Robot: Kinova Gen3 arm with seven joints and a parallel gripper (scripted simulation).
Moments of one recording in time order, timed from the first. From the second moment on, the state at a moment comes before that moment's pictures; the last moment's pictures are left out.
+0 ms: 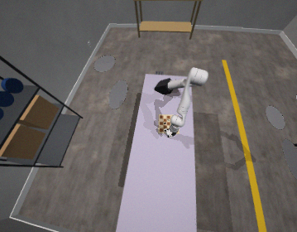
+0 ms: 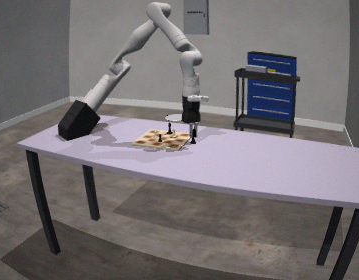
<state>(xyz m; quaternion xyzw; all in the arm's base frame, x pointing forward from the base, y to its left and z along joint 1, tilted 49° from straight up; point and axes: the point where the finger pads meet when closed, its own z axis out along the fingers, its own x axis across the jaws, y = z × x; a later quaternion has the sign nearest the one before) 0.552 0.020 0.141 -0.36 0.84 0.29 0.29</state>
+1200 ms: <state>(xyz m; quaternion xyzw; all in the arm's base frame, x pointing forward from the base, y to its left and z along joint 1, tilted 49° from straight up) 0.524 -0.048 0.207 -0.36 0.84 0.29 0.29</state>
